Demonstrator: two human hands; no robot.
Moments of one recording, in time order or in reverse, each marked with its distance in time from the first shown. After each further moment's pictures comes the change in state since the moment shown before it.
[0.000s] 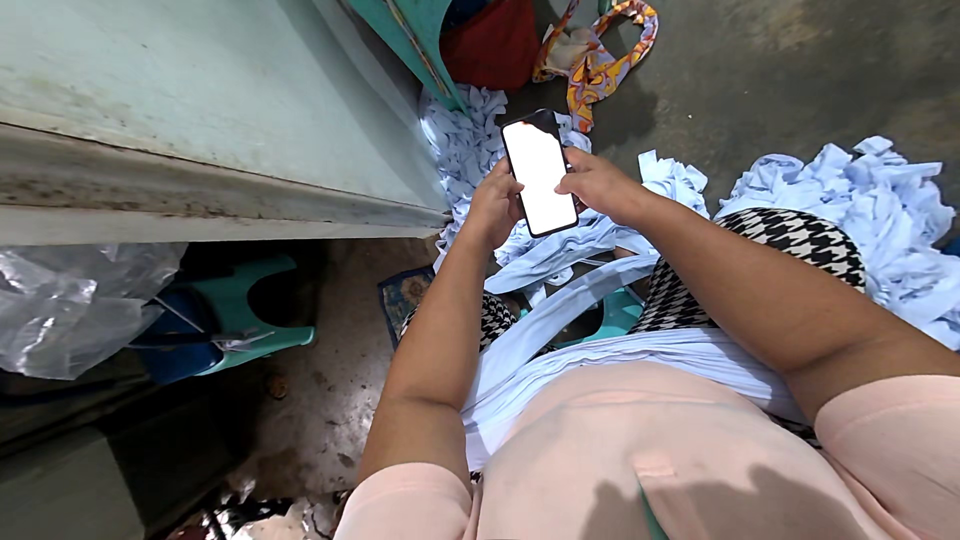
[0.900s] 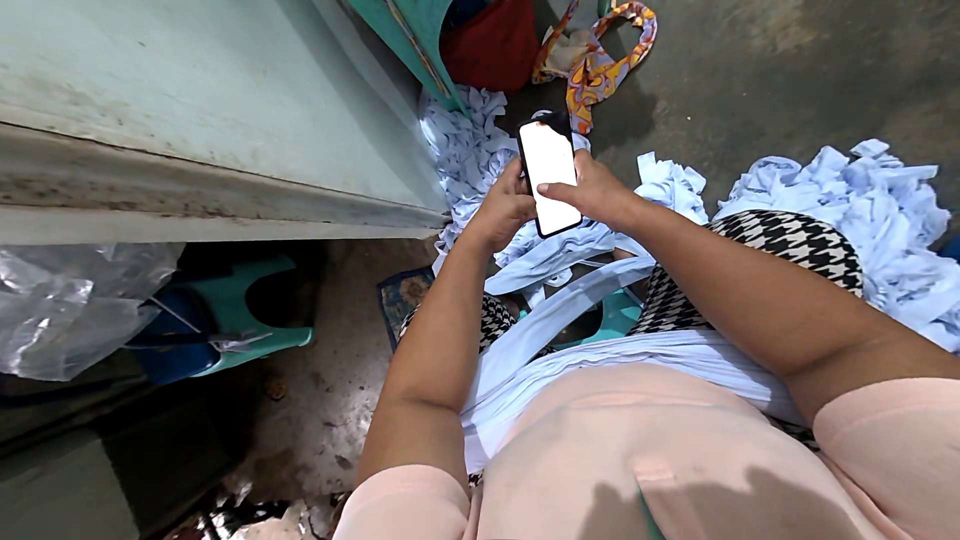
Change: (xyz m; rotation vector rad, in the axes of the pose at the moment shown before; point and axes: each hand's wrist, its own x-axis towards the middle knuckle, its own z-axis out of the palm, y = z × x) left_hand 0.000 -0.006 -0.003 0.131 -0.262 0.091; right_hand 0.008 0.016 0.005 -0.174 0.151 -0.066
